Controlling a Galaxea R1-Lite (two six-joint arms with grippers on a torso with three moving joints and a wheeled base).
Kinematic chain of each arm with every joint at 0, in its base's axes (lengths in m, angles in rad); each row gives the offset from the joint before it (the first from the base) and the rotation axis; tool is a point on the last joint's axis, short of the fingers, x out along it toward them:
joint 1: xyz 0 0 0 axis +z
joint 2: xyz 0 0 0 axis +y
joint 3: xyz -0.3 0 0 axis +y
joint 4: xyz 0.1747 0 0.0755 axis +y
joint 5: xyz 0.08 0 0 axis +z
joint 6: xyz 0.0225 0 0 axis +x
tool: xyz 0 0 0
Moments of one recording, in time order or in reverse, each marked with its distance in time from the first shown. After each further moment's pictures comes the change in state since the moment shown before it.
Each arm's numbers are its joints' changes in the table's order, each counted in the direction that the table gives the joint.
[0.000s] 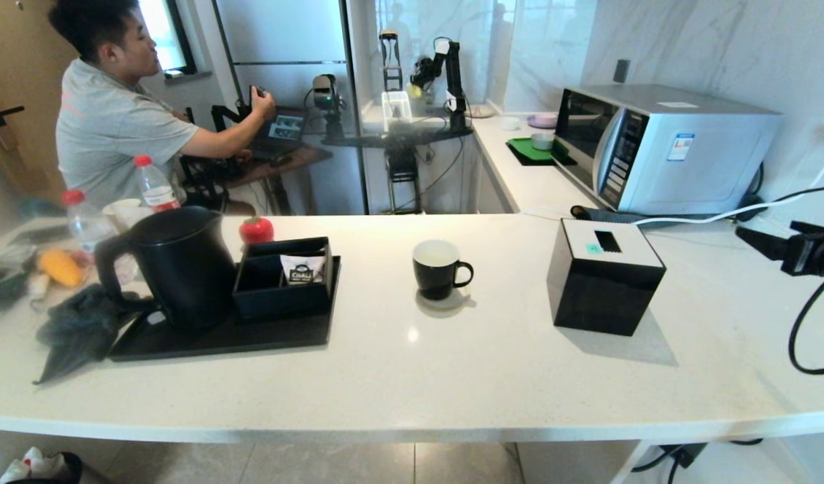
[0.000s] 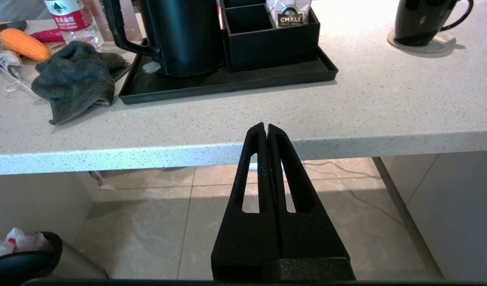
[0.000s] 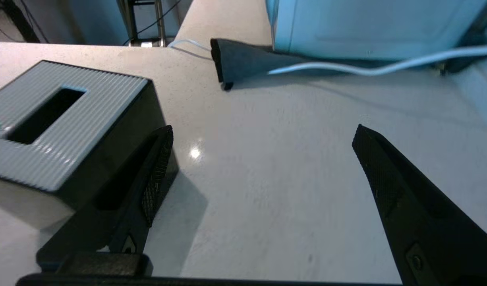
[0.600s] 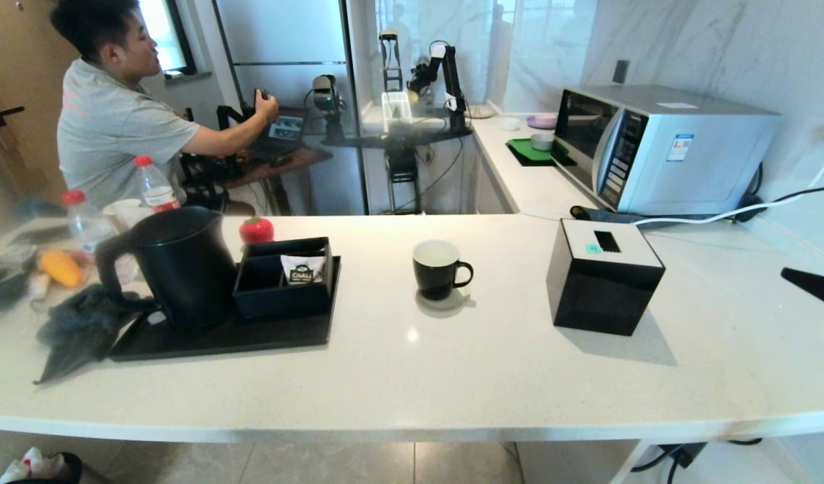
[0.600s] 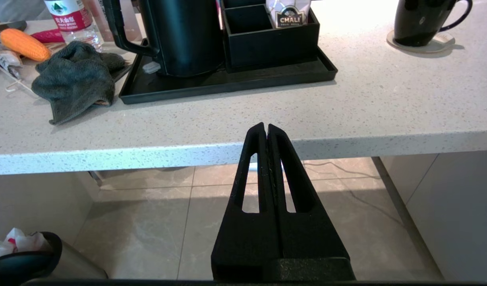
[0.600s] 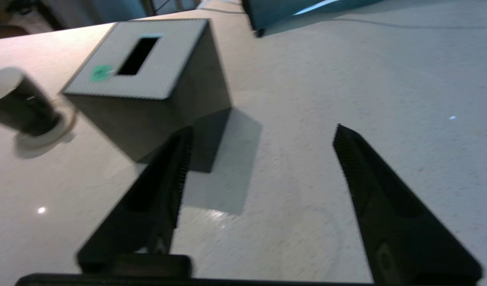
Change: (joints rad) left arm 0.000 0.000 0.000 0.000 0.000 0.000; right arm -0.024 -0.420 0.257 0.308 0.028 0.098
